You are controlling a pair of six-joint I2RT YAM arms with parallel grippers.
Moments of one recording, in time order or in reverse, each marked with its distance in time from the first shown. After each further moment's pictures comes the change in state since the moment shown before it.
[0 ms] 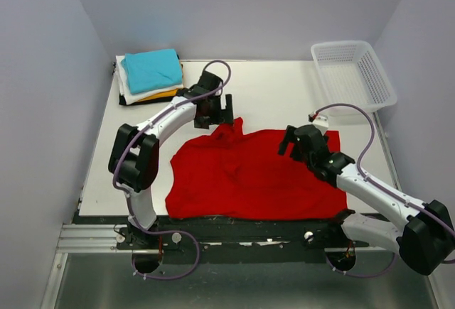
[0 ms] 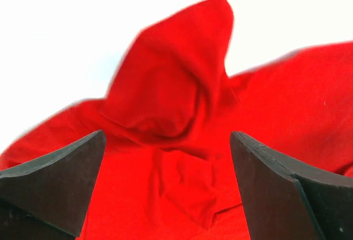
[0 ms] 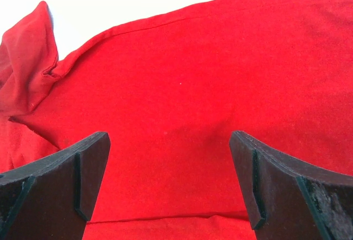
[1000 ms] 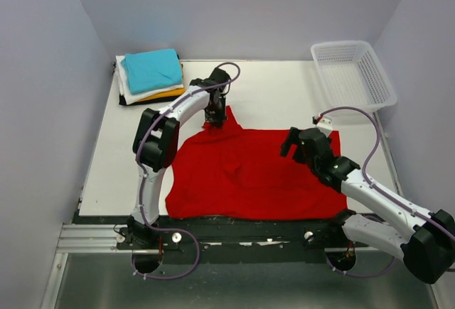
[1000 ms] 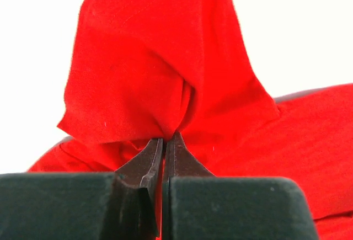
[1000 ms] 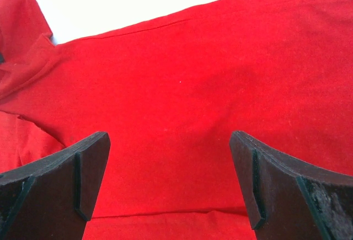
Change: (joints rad) left arm 0.057 0.350 0.335 -0.212 -0.006 0.061; right arm 0.000 -0.079 -0.037 -0.001 0.000 0.005
